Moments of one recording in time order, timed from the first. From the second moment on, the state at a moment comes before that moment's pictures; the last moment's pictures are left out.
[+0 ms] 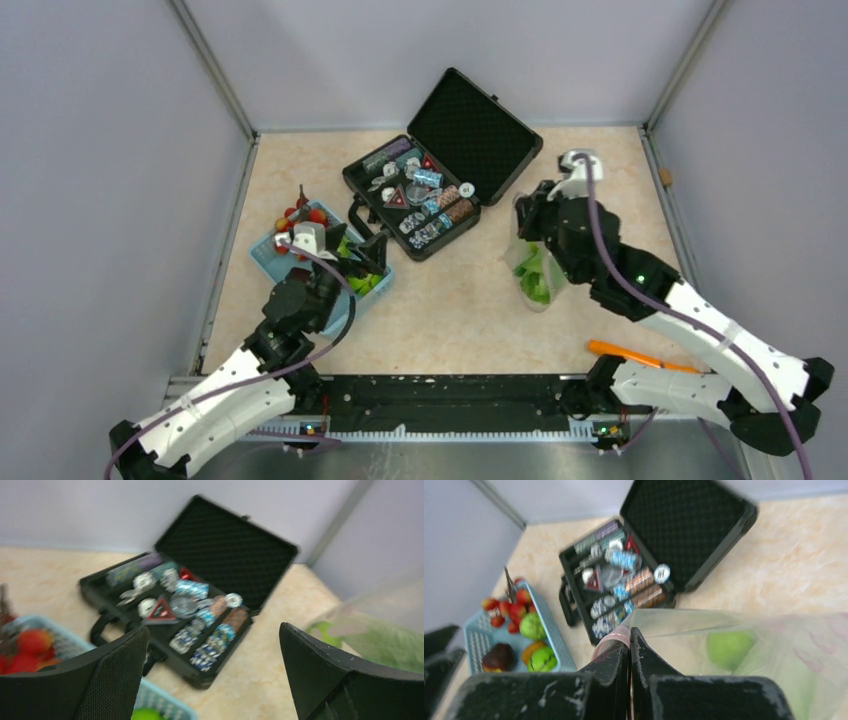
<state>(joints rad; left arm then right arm) -0.78 0.52 0.41 0.35 -0.37 -0.22 0.91 0.92 1.16 -0.43 0.65 0.43</state>
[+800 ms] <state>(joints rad) -0.47 0.61 0.50 -0.29 -0.59 -0.56 0.91 0.97 0.93 -0.31 0.32 0.56</state>
